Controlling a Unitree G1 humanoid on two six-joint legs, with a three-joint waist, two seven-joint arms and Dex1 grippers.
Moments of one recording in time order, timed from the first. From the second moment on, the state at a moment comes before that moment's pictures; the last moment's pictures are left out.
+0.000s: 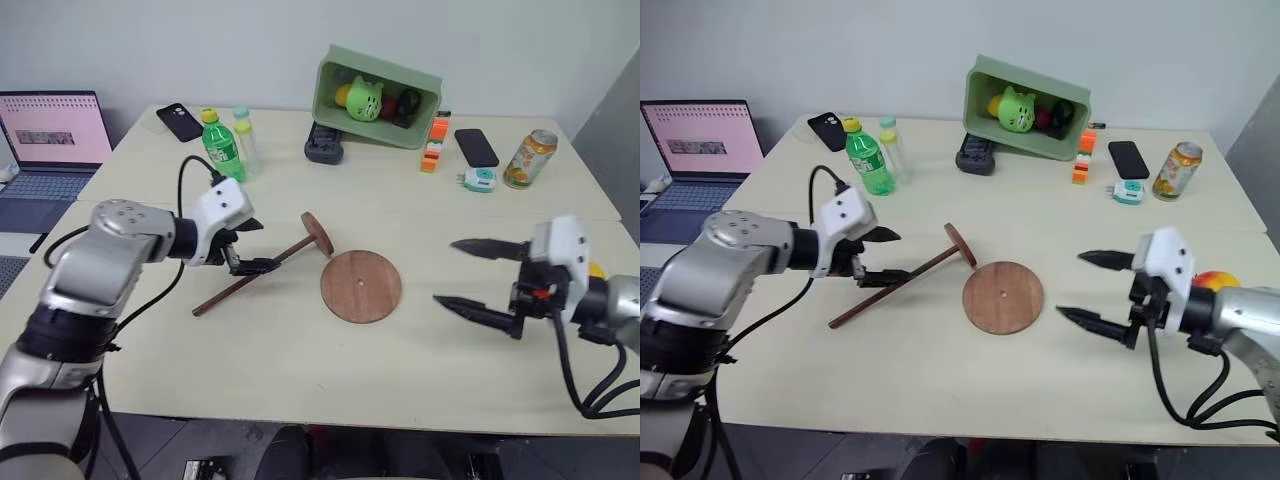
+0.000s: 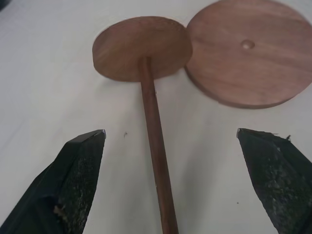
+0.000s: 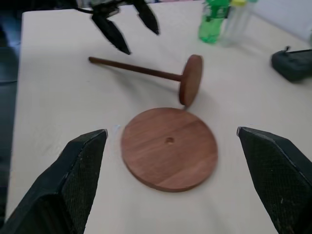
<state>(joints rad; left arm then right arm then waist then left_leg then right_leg) -0.71 0.89 -0.24 -0.02 -0.22 0.72 -1.08 -0.10 -0.89 -0.22 -0.65 0.74 0.64 0.88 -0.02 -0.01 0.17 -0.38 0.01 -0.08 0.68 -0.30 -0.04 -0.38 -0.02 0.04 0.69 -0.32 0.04</state>
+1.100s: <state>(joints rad) -1.05 0.67 -0.55 0.59 0.13 0.52 -1.33 0.03 -0.80 -0.10 -0.83 0.73 0.65 0.74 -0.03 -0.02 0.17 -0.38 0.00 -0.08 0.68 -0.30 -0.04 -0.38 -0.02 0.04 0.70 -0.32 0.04</state>
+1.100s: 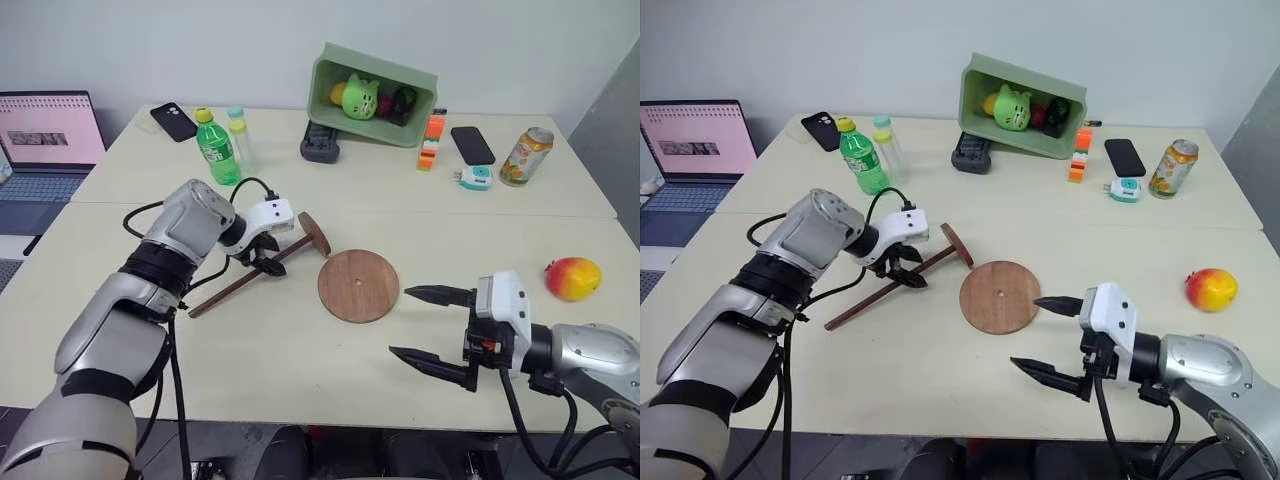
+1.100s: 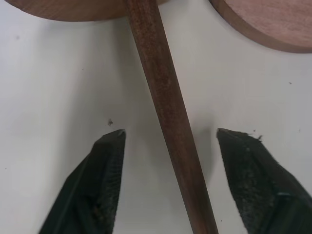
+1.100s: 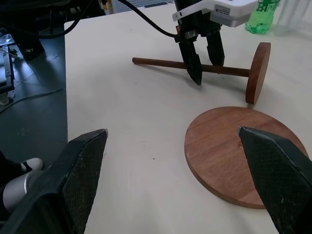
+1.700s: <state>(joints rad) -1.01 0.70 -0.51 0.55 0.13 0.58 -1.37 0.03 -0.81 -0.08 -0.83 0.73 0.65 0.73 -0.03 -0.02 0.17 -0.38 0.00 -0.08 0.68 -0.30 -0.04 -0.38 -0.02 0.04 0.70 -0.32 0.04</state>
